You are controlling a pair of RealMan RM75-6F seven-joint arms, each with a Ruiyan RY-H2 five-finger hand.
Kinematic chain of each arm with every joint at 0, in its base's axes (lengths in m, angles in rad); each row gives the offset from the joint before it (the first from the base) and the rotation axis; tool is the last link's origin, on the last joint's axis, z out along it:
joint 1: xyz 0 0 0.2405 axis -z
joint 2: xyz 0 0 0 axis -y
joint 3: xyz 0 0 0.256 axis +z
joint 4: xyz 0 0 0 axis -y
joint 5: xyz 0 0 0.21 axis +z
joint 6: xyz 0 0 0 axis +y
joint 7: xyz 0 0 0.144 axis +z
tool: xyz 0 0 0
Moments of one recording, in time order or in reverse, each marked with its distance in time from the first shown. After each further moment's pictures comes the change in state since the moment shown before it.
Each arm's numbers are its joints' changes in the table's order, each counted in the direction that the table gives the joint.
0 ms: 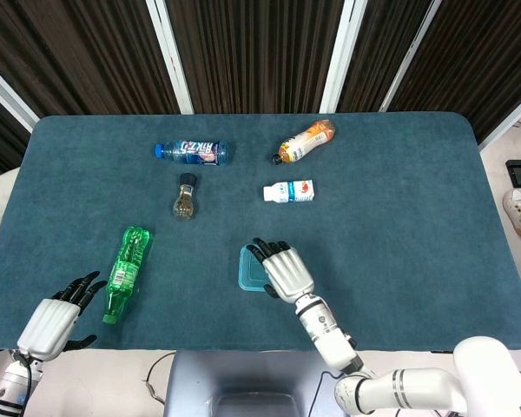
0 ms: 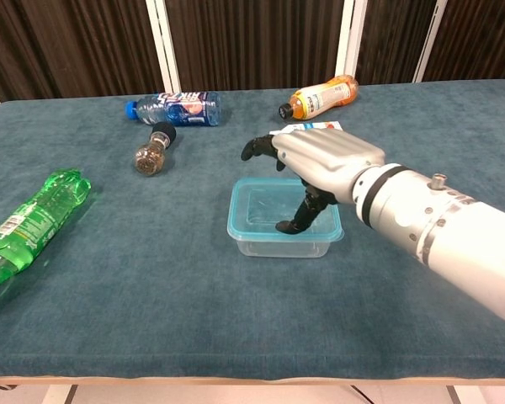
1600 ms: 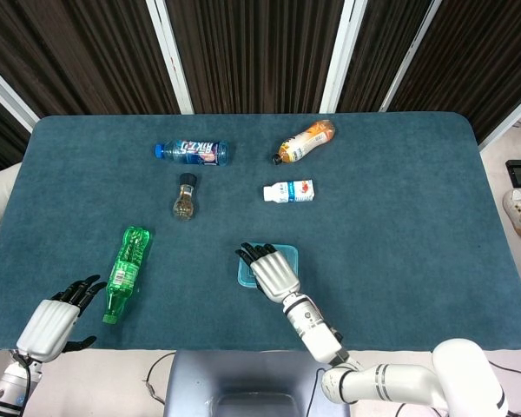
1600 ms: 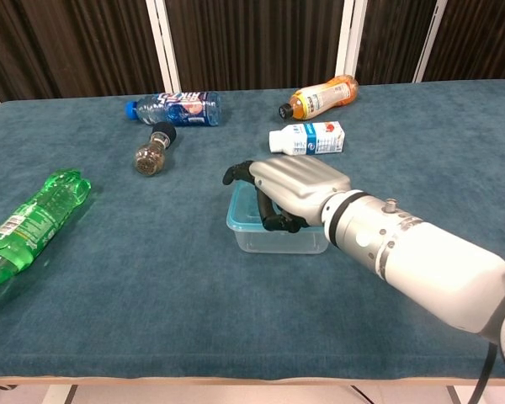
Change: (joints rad) left arm -0.001 -0.007 0.004 0.003 0.005 0.000 -0.011; right arm -0.024 0.108 0.012 -0.202 0.004 -0.154 0.079
